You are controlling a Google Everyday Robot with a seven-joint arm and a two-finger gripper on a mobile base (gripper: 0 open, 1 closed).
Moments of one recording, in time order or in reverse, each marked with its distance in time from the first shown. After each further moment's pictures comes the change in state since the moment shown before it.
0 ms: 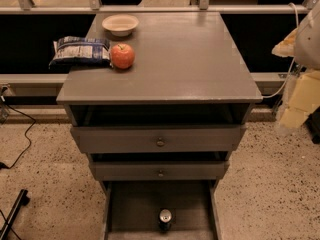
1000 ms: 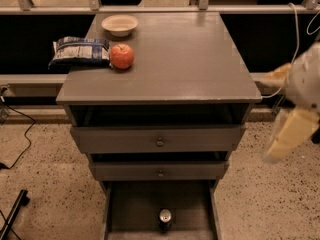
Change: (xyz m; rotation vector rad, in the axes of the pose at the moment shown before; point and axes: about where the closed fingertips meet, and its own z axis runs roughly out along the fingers) arm 0.002 0.029 0.046 -0.042 -0.147 0.002
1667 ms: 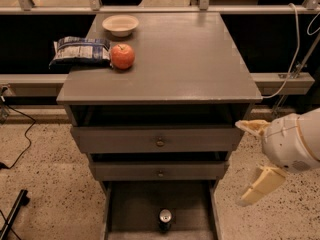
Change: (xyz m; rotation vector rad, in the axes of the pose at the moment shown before) arm 0.010 0.061 0.094 -0.067 -0.258 0.006
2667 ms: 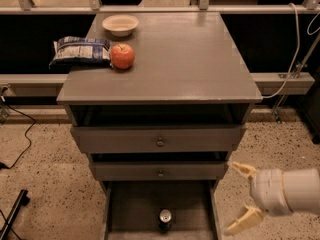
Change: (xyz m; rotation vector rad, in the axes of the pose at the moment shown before) arm 0.083 0.032 0.102 -0.026 -0.192 0.126
